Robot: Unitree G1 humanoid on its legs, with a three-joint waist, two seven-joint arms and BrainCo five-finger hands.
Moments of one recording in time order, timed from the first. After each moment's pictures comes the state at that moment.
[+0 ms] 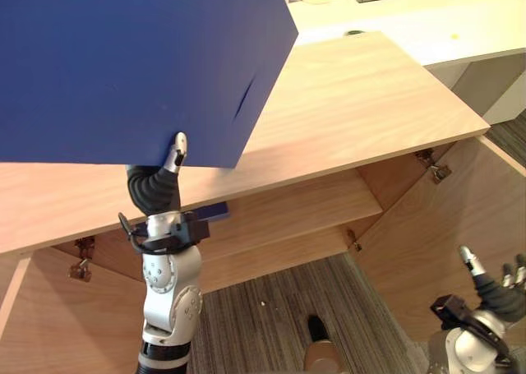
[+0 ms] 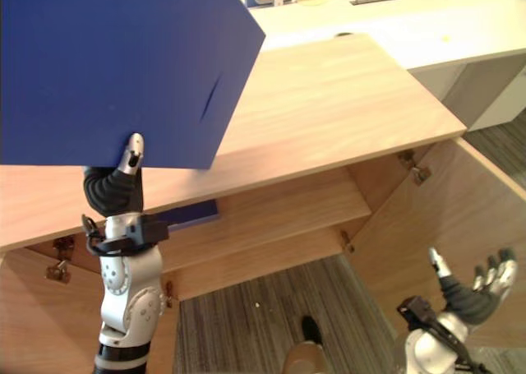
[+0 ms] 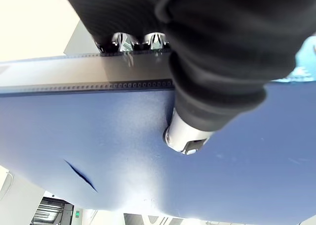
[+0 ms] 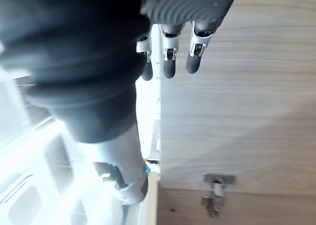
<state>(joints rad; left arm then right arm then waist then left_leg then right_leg) -0.07 0.03 -0.10 -0.46 -0.41 -0.29 0.24 0.35 0.08 -0.45 -0.53 -0.02 -0.10 -0.51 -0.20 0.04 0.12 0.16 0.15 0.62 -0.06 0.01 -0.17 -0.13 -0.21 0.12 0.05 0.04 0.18</state>
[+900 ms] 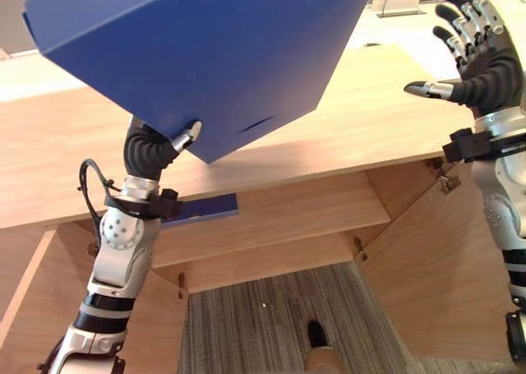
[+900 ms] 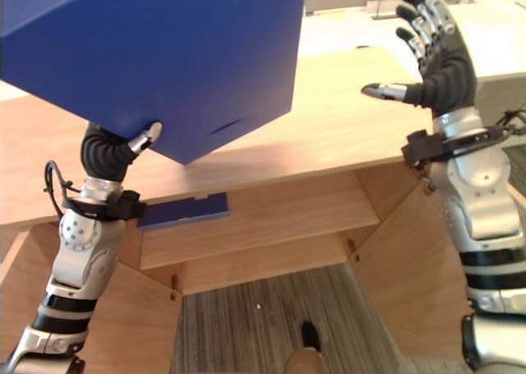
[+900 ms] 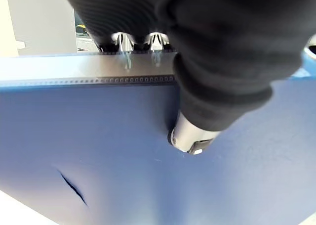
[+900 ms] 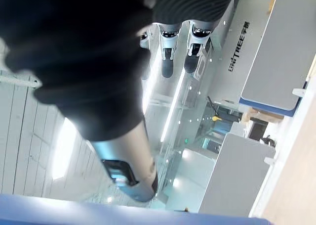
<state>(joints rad) -0.29 0.52 -0.06 -0.18 -0.50 -0.32 -0.03 -0.57 -0.93 0.05 0.01 0.64 -0.18 0.05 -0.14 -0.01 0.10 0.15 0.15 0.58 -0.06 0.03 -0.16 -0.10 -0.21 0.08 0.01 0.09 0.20</state>
